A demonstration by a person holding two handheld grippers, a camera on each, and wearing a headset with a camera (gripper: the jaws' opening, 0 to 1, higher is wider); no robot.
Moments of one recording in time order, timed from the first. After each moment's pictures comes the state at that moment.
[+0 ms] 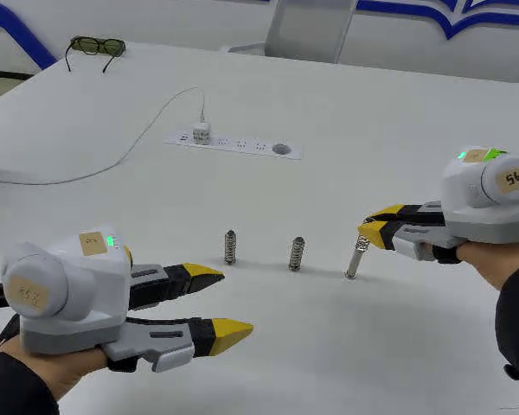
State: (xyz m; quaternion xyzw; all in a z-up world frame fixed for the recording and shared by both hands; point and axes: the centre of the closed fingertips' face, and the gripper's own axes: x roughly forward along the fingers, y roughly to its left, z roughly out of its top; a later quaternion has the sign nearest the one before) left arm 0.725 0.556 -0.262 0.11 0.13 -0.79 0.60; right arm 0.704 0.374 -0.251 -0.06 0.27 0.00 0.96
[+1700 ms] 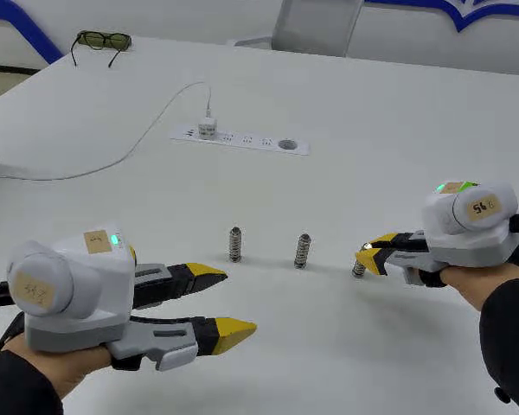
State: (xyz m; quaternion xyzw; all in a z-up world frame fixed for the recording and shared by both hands) left arm 0.728 0.556 -0.267 0.11 0.13 -0.78 0.60; right arm 0.703 0.368 -0.308 -0.04 0.32 0.00 0.95
